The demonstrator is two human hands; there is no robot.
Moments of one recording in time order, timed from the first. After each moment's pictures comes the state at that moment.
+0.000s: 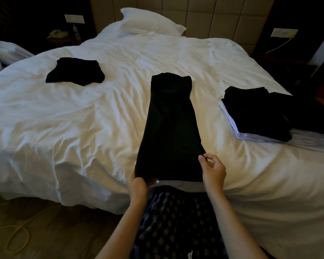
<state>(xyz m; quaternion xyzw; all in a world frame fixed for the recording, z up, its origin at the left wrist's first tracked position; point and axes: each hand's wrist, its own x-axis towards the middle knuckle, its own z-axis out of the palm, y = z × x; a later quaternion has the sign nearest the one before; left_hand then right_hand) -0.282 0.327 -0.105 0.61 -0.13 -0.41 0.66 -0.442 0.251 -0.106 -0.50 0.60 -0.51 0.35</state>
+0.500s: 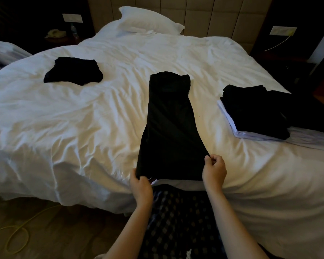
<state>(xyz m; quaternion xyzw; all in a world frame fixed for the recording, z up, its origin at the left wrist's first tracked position) -0.296 0.323 -0.121 0.69 -0.18 -0.32 0.63 -0.446 0.243 -0.107 -0.47 0.68 -0.47 0.31</state>
